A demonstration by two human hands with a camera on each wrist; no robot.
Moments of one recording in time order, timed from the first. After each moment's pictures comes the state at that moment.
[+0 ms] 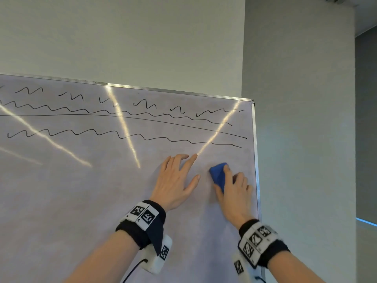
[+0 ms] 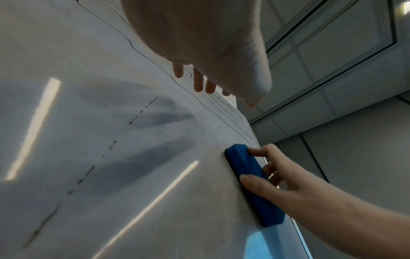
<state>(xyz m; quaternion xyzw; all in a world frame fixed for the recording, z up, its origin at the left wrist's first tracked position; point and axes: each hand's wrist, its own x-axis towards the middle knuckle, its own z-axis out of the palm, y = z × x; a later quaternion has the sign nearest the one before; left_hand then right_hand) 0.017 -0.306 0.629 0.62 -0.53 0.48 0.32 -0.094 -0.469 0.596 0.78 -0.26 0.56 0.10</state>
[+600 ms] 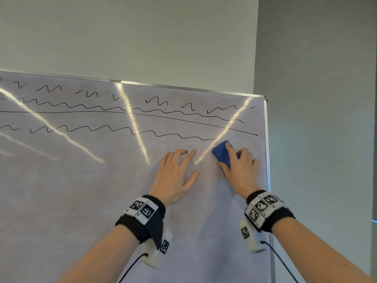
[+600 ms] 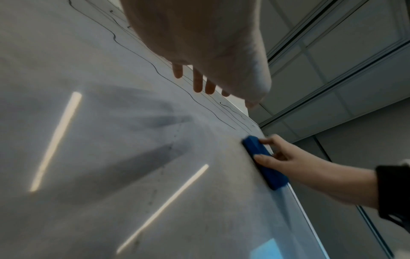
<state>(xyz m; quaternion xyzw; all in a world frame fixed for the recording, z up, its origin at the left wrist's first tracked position) 0.028 -0.278 0.631 0.64 -0.51 0.48 0.31 -0.087 -0.463 0.657 0.81 -0.25 0.52 0.12</state>
